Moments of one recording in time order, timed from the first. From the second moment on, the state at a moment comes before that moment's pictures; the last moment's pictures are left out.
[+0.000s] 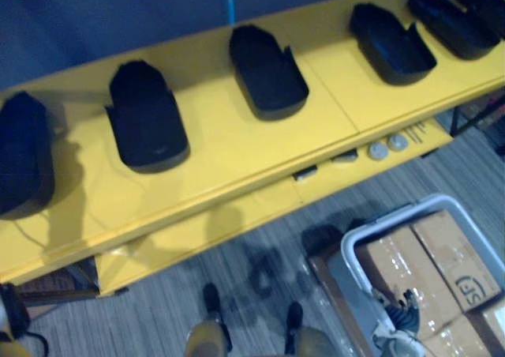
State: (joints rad) left arm -0.44 0.87 0.50 -0.02 0.05 -0.09 0.70; right arm 0.15 -0.10 -0.36 0.84 0.22 -0.37 -0.20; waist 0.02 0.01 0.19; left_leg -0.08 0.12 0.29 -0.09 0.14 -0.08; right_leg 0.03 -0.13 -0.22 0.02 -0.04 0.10
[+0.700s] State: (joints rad) left arm 0.11 0.35 0.74 0.35 -0.05 -0.15 0.92; right arm 0.18 -0.10 -0.36 0.97 0.16 -0.21 -0.17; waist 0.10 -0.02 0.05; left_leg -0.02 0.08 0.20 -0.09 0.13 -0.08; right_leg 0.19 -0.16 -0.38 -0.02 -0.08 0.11
